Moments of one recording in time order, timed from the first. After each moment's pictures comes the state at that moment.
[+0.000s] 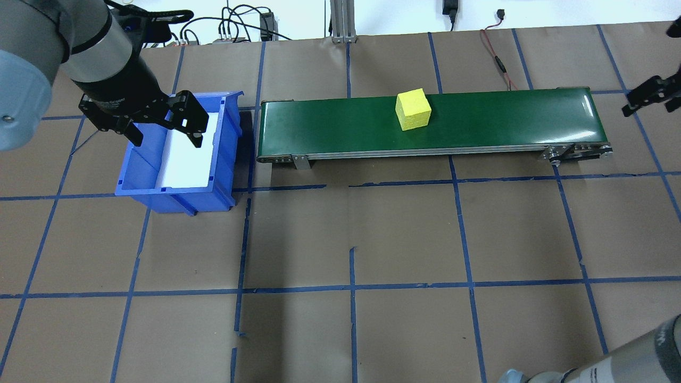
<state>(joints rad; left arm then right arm) -1.56 -1.53 -1.62 -1.56 1.60 0.08 1.04 -1.22 1.55 -1.96 -1.45 -0.62</state>
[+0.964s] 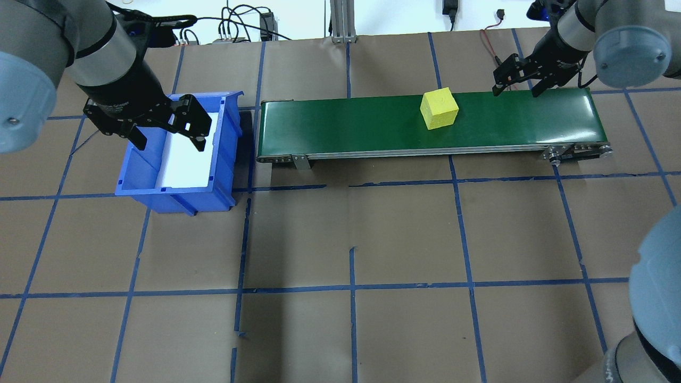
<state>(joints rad) -1.54 -1.53 -1.62 -1.57 1.58 0.09 1.32 -1.17 1.53 -1.99 -1.31 -0.29</state>
